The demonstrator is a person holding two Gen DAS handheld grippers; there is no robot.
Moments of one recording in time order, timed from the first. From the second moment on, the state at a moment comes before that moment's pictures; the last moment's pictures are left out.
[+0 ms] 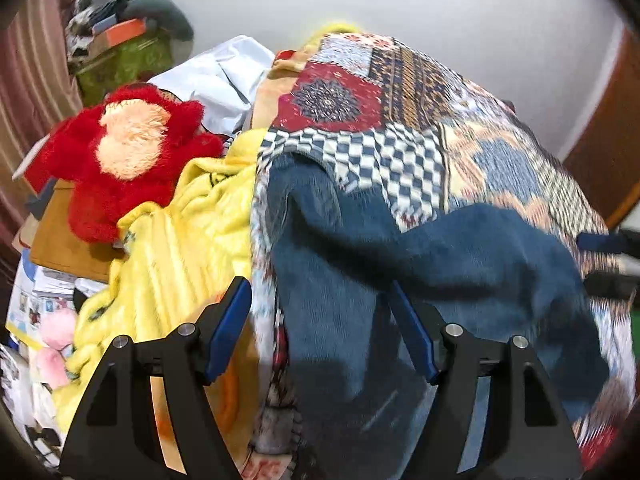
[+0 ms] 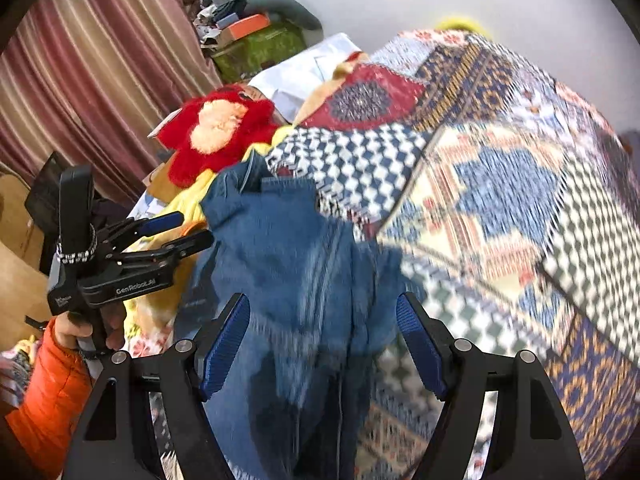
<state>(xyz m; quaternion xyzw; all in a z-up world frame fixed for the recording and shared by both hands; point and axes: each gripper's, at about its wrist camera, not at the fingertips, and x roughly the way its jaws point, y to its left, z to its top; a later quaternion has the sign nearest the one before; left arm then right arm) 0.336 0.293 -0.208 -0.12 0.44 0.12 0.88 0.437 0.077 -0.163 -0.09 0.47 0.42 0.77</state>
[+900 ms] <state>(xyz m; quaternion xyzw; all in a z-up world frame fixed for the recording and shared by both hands) 0.303 0.237 -0.106 -0.08 0.34 0.11 0.93 0.408 0.040 -0.091 -0.08 0.38 0.39 0.84</state>
